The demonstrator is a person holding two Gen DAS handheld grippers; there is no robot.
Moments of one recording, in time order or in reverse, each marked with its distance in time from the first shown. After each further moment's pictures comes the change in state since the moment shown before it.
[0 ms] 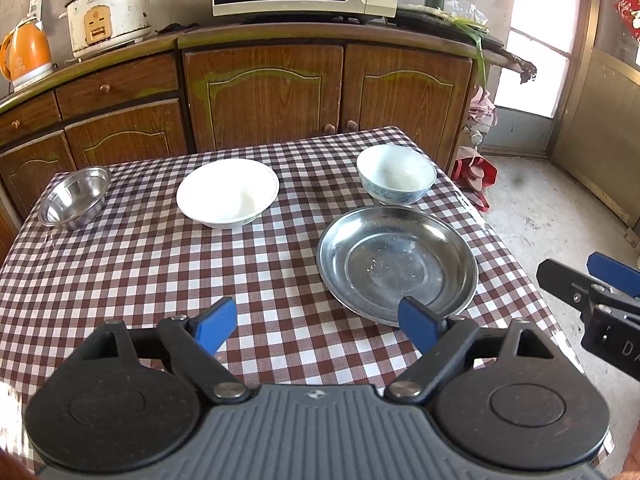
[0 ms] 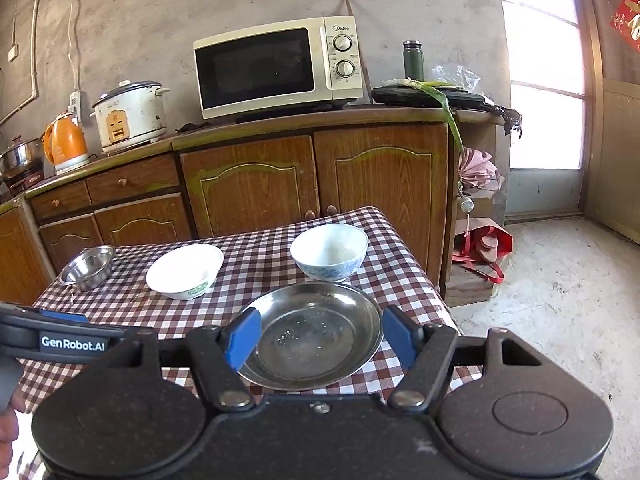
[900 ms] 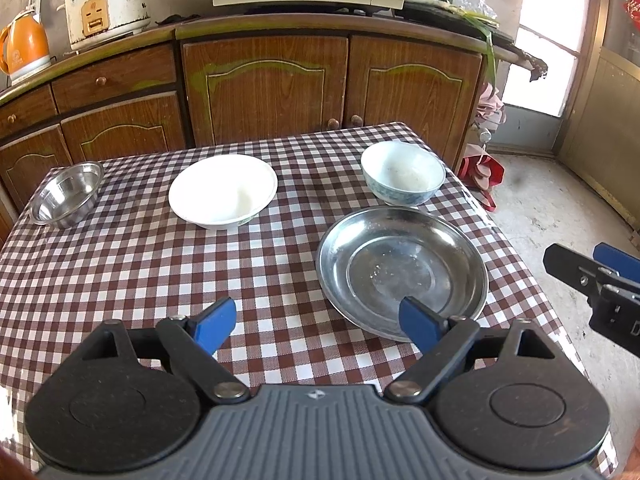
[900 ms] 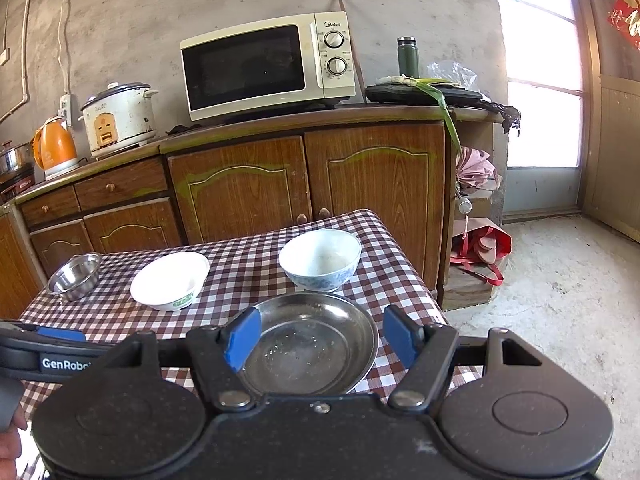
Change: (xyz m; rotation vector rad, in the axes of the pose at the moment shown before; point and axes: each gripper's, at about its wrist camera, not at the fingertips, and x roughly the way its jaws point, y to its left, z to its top) left arm 0.022 -0.002 0.009 -0.017 0.016 0.009; right arm 0.027 -0.008 0.010 0.012 0.001 -0.012
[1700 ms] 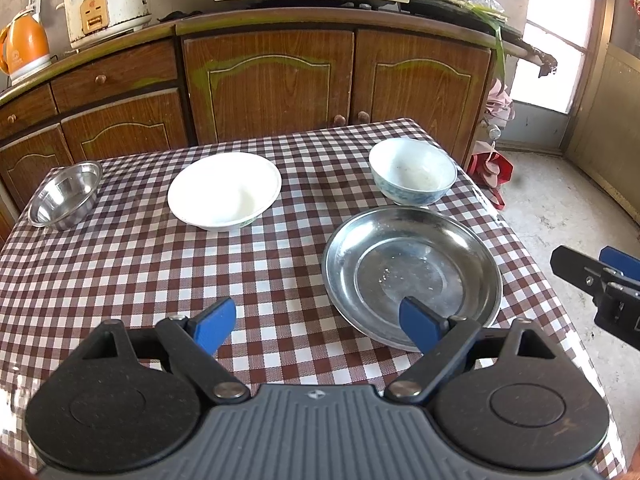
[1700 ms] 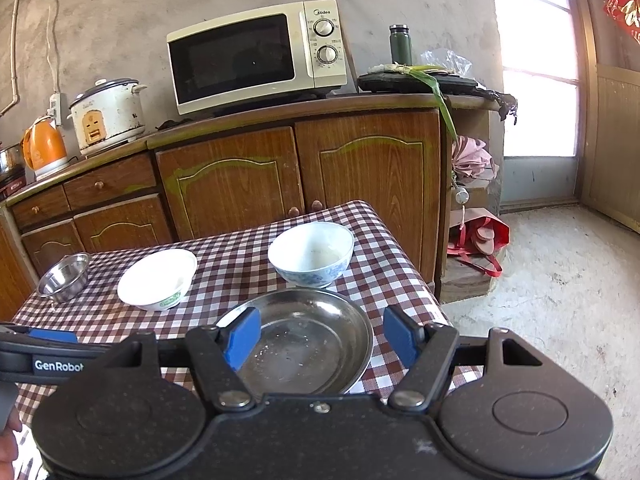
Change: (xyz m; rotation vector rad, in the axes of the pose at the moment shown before) left arm 0.017 0.003 0.004 0.002 0.009 0.016; right arm 0.022 -0.007 -0.001 0.020 0.024 -0.013
